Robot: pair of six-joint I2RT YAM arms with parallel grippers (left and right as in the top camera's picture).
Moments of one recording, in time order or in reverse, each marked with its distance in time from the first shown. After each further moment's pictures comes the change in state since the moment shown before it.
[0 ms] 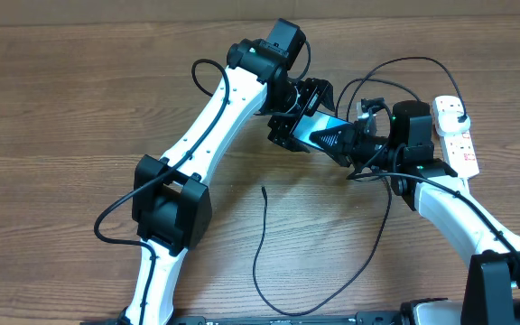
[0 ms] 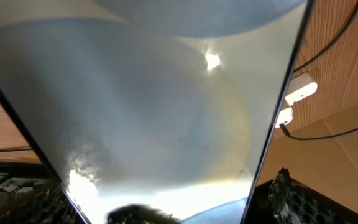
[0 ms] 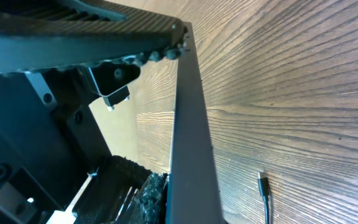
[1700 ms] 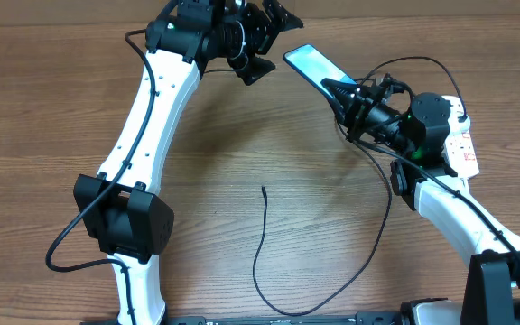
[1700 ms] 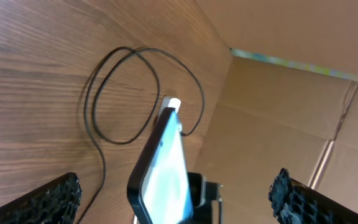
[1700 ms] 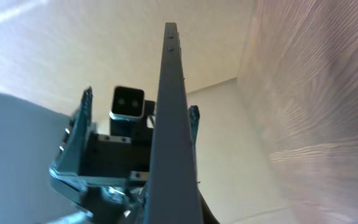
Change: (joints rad) left arm 0.216 -0.155 0.006 0.362 0.043 0.409; right arm 0.000 0.001 0.000 0.587 0.148 0.983
